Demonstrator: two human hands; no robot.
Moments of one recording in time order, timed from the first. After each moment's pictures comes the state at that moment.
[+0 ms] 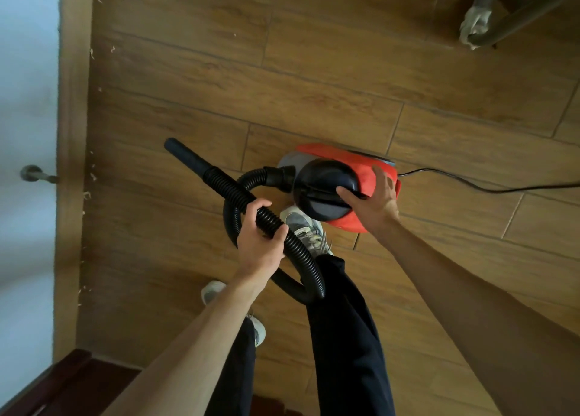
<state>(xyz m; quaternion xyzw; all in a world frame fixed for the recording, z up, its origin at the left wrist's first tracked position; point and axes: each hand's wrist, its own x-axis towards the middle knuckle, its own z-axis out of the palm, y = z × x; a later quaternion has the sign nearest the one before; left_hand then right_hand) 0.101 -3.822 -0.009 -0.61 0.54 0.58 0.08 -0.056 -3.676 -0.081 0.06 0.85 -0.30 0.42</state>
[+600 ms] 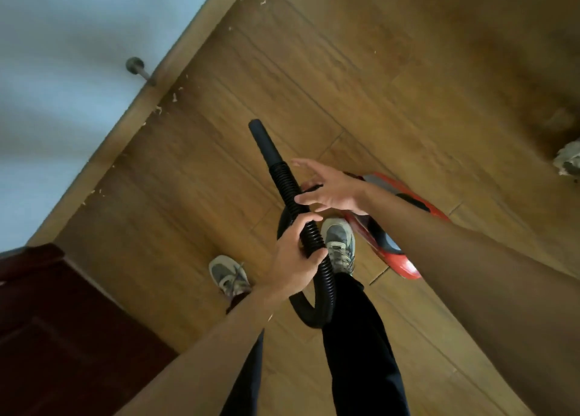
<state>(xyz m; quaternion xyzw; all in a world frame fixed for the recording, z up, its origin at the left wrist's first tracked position) 0.205 -3.860 0.029 -0.54 0.56 0.63 0.03 0.035 -3.912 -0.011 -0.26 0.55 -0.16 0.77</state>
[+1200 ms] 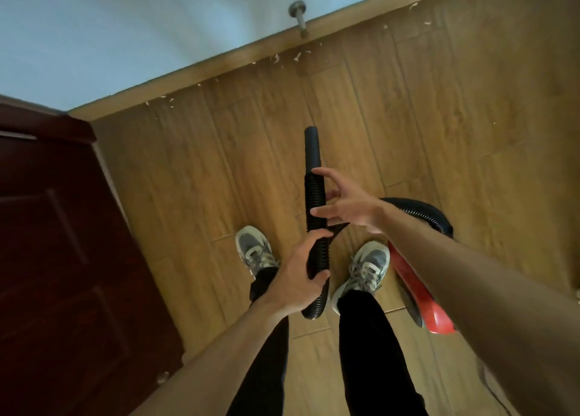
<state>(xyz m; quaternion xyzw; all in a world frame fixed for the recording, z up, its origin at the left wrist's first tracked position) 0.381 -3.844 0.036 -0.61 0.44 0.66 -0.08 0.232 -3.968 -0.001 -0.33 0.54 -0.03 0.78</state>
